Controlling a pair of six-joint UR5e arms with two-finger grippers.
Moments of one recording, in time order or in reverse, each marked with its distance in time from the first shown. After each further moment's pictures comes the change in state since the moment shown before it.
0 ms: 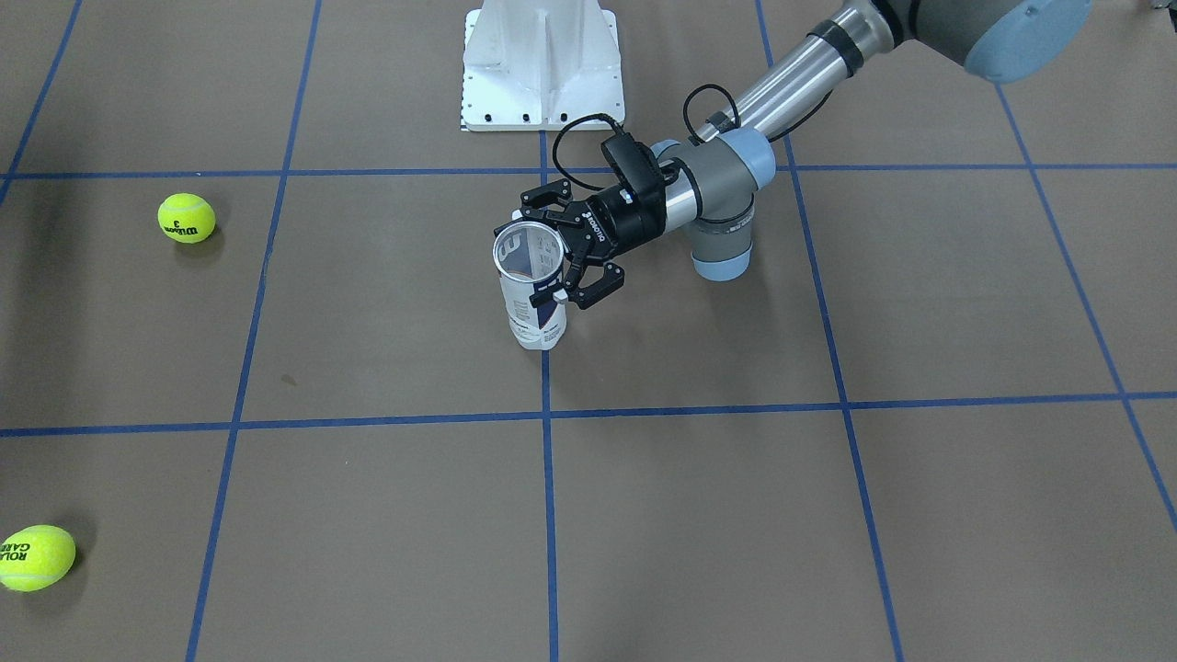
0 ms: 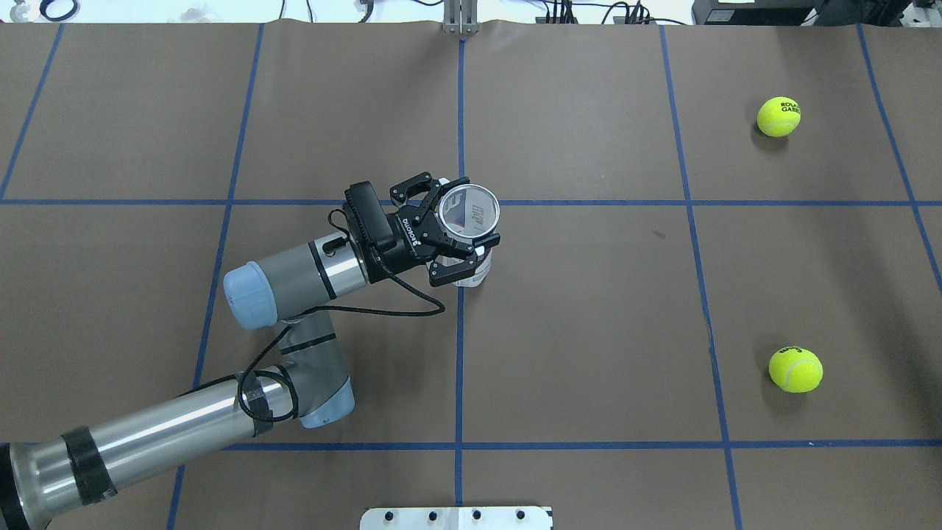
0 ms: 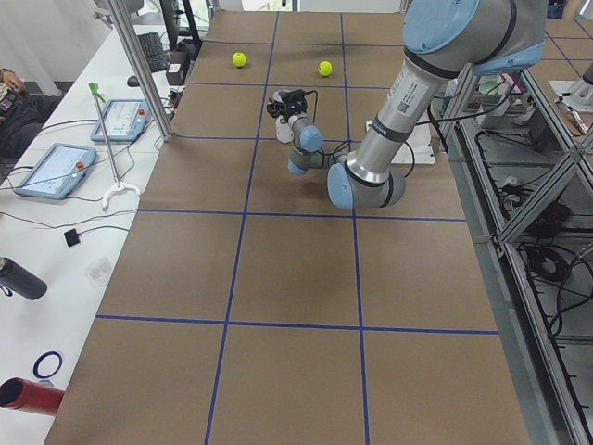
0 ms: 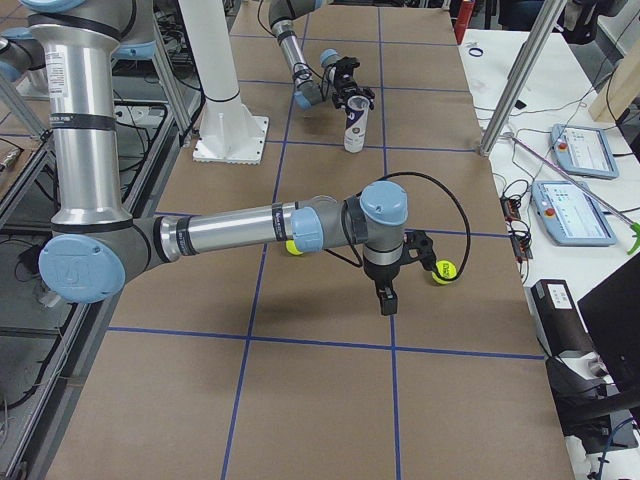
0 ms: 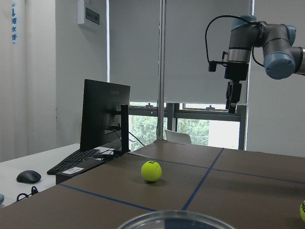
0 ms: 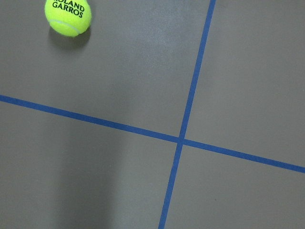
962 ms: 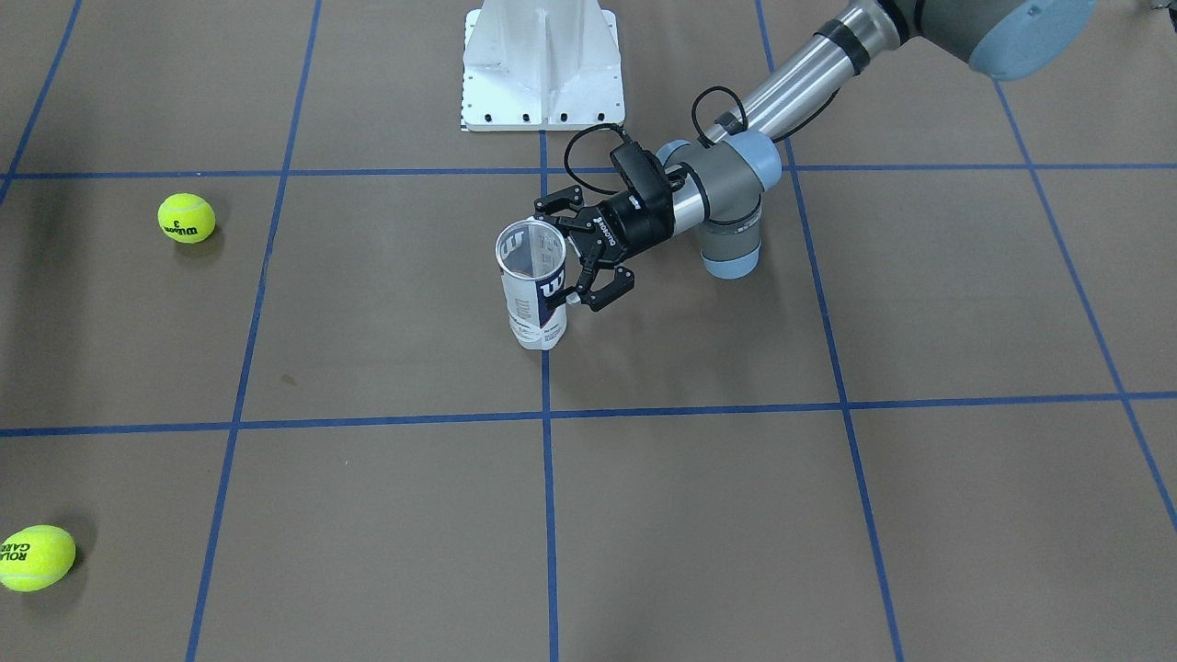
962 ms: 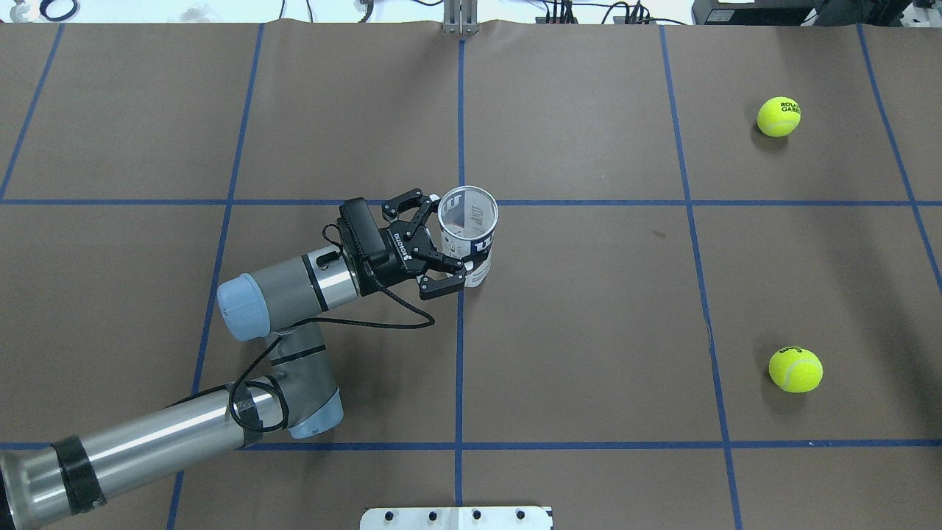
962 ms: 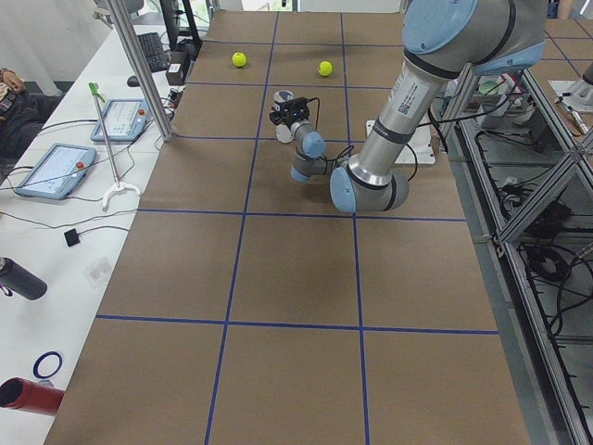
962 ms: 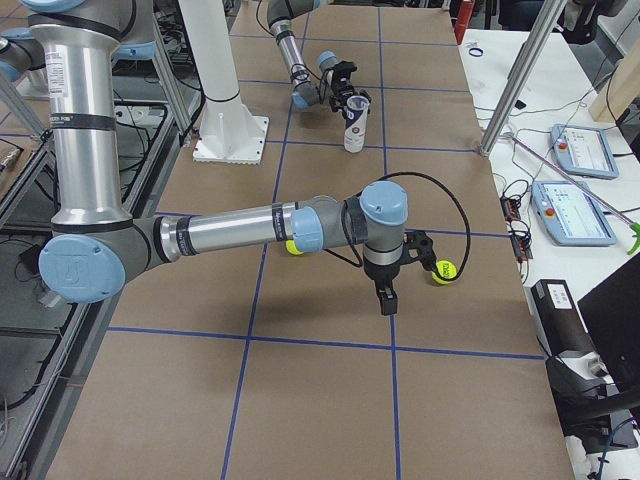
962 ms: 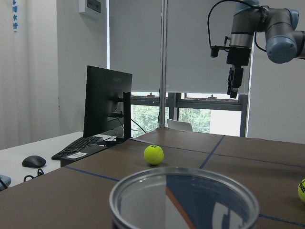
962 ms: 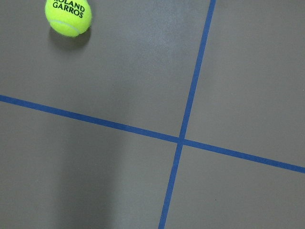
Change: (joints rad) left arm 0.017 0.026 0.008 0.001 0.000 0.003; right arm 0.000 0.000 0.000 0.000 0.003 0.000
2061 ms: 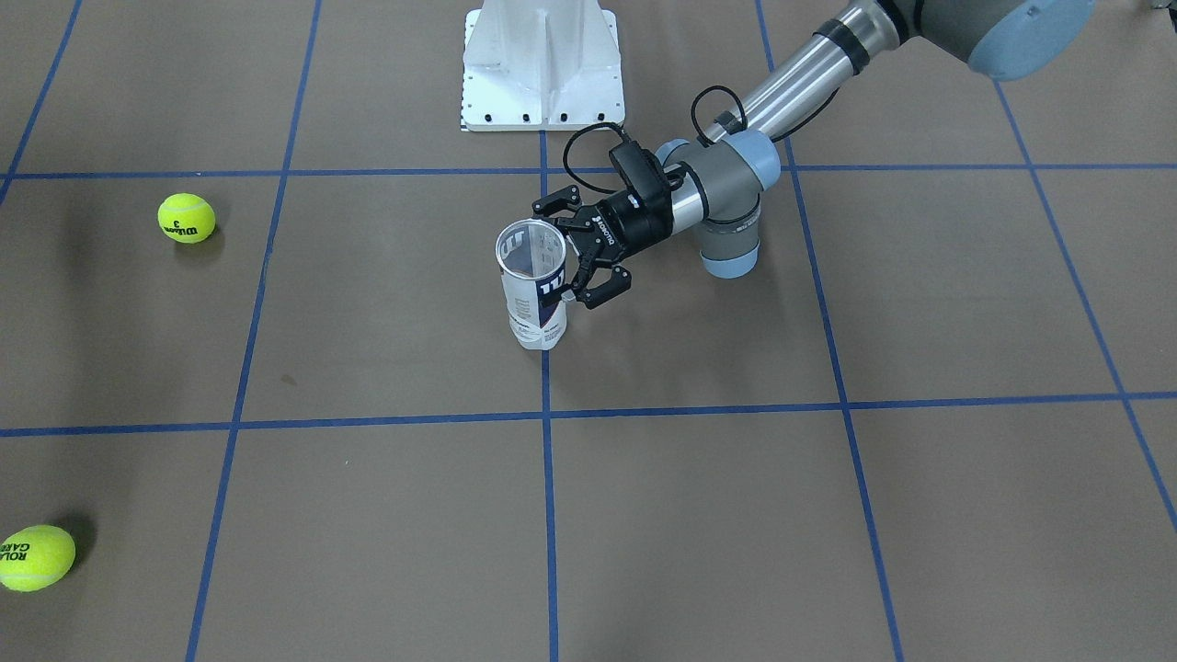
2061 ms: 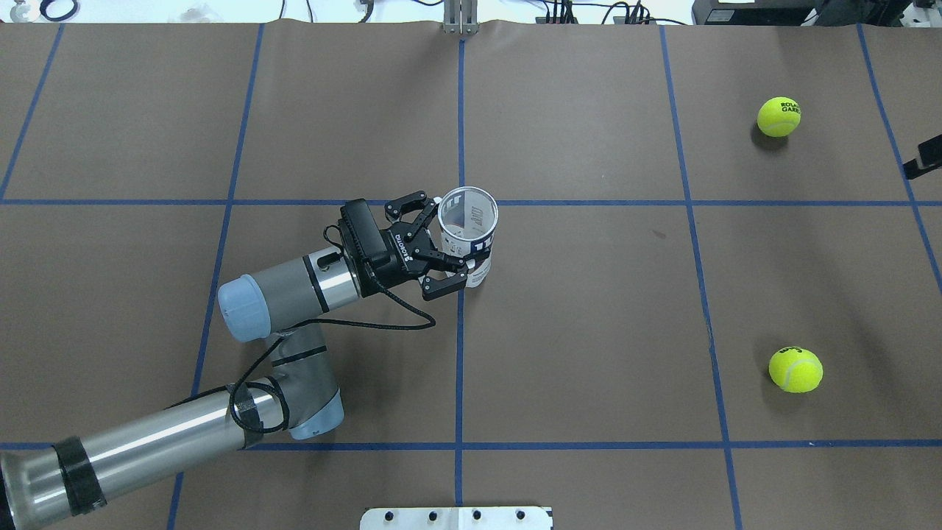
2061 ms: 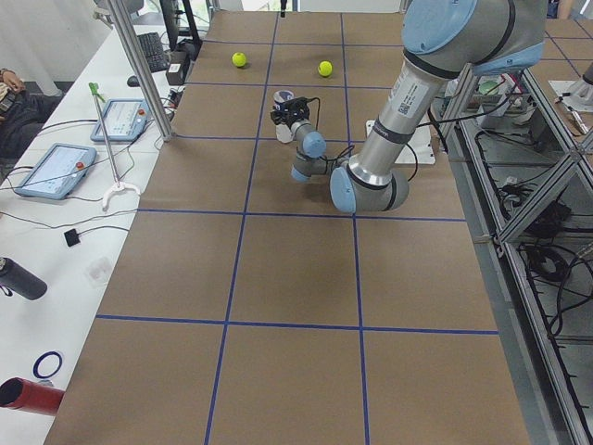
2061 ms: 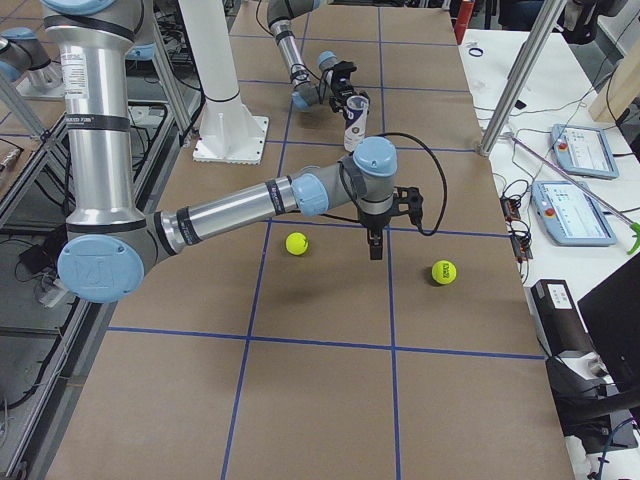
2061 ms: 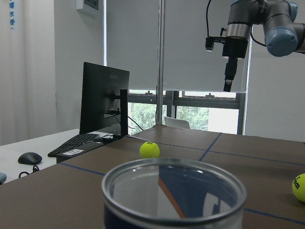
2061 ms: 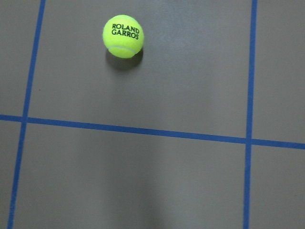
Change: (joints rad) left arm 0.001 -0.001 -0.002 0.001 0.000 0.000; right arm -0.203 0.000 0.178 0.071 0.068 0.526
